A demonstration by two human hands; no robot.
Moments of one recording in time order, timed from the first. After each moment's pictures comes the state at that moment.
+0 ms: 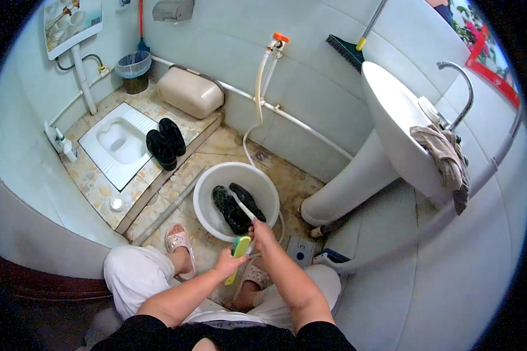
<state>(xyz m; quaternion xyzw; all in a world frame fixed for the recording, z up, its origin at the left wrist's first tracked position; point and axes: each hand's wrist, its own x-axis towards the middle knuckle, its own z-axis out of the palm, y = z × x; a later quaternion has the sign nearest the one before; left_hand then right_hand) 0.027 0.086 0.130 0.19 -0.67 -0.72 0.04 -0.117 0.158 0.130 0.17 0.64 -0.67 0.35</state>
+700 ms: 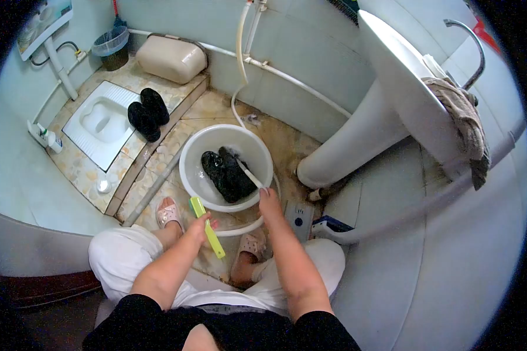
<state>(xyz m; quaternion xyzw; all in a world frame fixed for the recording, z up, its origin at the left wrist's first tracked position) 0.010 0.042 0.036 0.47 -0.21 -0.86 0.02 -0.115 0.199 0.146 0.11 0.80 -0.55 0.22</state>
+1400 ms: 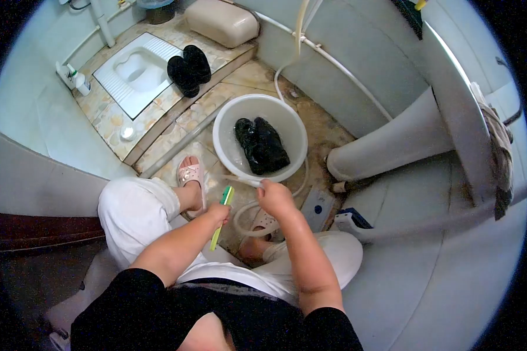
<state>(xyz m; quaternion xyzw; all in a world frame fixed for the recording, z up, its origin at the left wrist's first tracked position) 0.061 0.064 0.025 0.55 -0.46 -0.68 -0.14 -0.048 0.168 0.194 -0.31 0.91 -0.16 0.22</state>
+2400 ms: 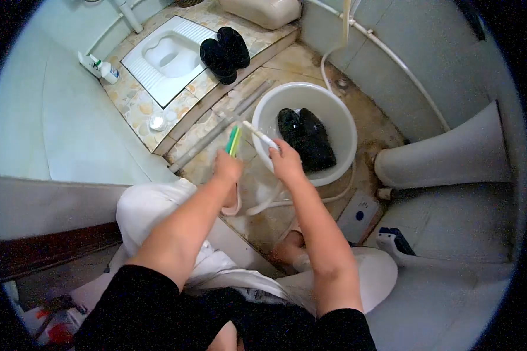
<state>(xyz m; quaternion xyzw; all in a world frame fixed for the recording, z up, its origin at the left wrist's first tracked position) 0.006 -0.047 0.092 0.60 -0.72 -0.34 0.01 -0.097 0.064 0.107 -0.20 0.80 -0.49 0.30</state>
